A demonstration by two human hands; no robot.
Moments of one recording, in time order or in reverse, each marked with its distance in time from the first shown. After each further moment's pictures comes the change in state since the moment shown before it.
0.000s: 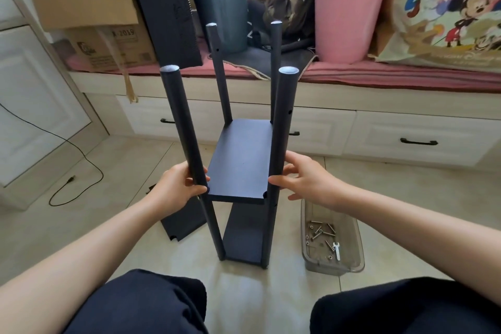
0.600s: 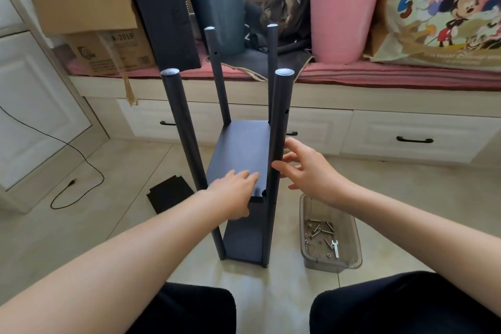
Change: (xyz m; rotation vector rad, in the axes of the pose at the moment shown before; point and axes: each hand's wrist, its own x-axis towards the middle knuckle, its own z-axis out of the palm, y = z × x) left_hand -0.002 0.078 0.065 0.889 -0.437 0.221; right_hand -0.016 -0.015 -0.006 -0.085 0.159 -0.129
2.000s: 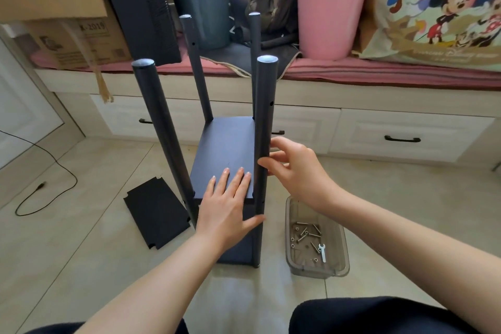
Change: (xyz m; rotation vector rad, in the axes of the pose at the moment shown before) left_hand 0.054 0.013 0.084 -0.017 0.532 -0.054; right_hand 0.020 0.023 -0.005 0.046 0.143 -0.115
